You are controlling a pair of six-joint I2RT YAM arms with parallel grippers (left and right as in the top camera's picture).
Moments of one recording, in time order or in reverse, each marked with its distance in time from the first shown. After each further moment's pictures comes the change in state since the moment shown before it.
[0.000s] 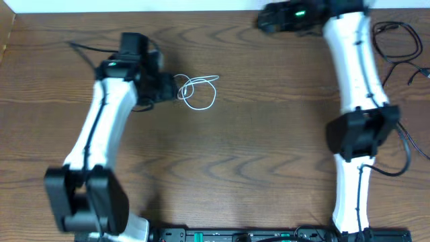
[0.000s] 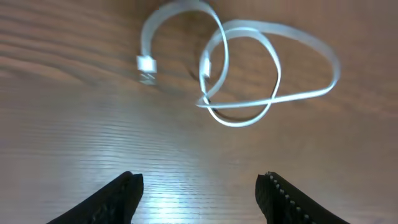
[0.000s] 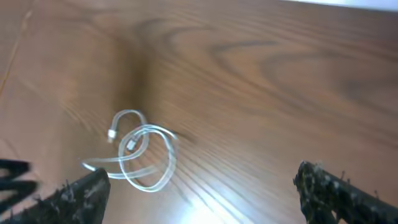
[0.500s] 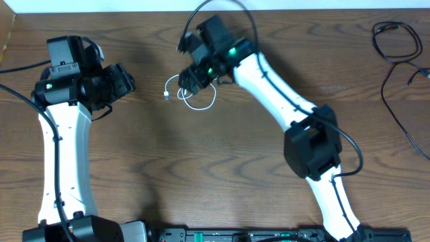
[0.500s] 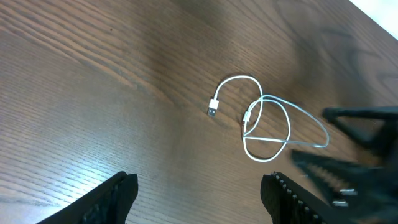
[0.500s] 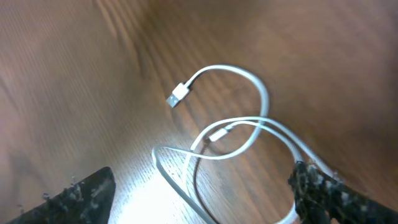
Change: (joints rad) left arm 0.244 -0.184 0.022 -0.050 0.000 -0.079; right arm 0.410 -0.002 -0.388 0.354 0.127 -0.177
